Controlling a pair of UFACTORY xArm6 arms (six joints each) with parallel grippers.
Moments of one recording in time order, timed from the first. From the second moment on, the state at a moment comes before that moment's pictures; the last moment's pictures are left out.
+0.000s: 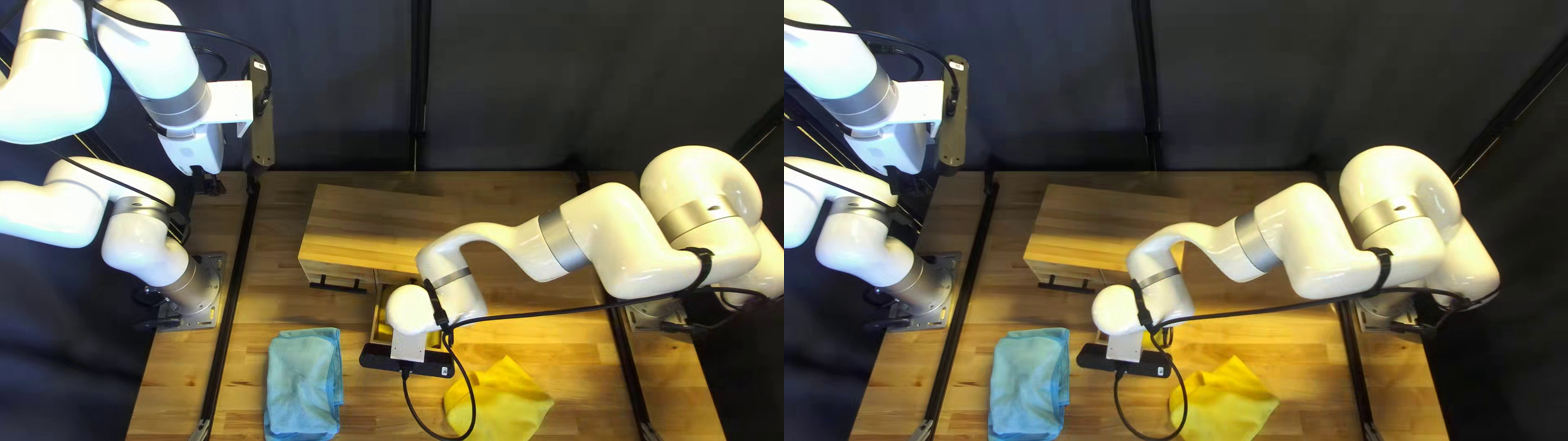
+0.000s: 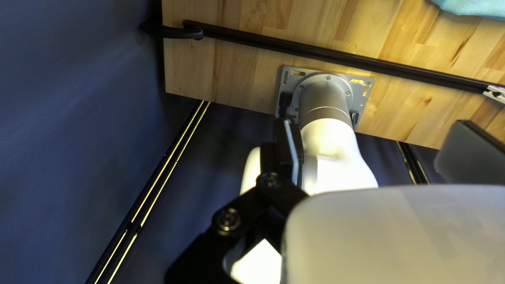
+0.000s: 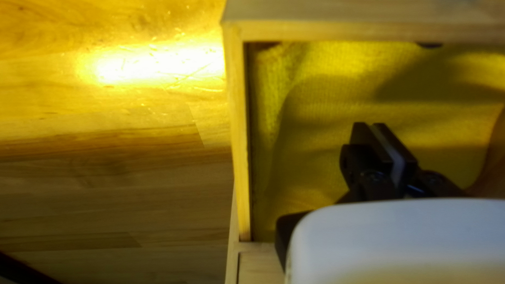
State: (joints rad) left arm 0.00 -0.75 -1.12 0.16 1.98 -0.03; right arm 0.21 0.55 -1.43 -0.32 1.00 -1.05
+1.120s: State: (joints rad) left arm 0.00 -0.75 -1.12 0.16 1.98 -0.03; right arm 0.18 0.59 -1.44 -0.33 0.97 -1.07
